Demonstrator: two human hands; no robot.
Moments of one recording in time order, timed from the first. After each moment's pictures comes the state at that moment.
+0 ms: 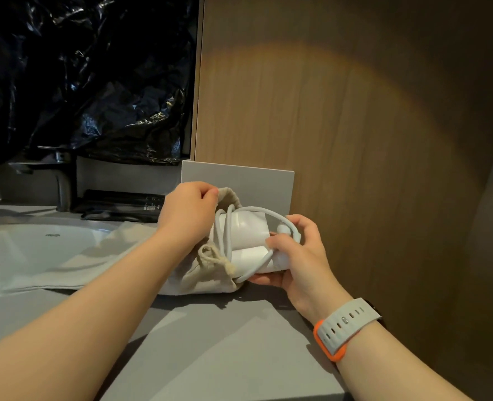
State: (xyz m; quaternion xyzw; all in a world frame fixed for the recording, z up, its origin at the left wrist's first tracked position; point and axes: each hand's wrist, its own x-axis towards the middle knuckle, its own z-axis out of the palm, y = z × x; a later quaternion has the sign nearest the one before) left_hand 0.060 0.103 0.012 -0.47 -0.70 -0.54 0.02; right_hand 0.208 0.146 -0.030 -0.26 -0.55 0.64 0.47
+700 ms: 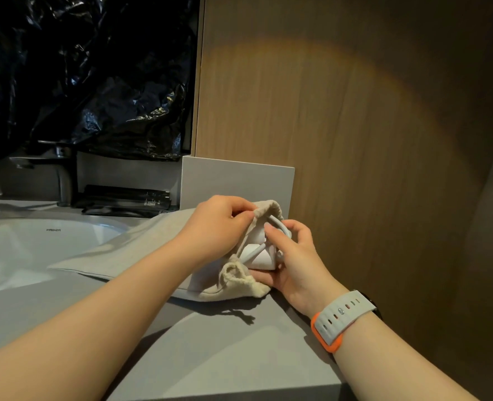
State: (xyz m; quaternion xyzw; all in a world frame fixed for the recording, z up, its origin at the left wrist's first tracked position) left_hand 0.079 0.098 -0.001 -0.62 -0.63 -0.47 -0.05; right_hand 0.204 0.141 -0.031 -0.28 -0.50 0.68 0.45
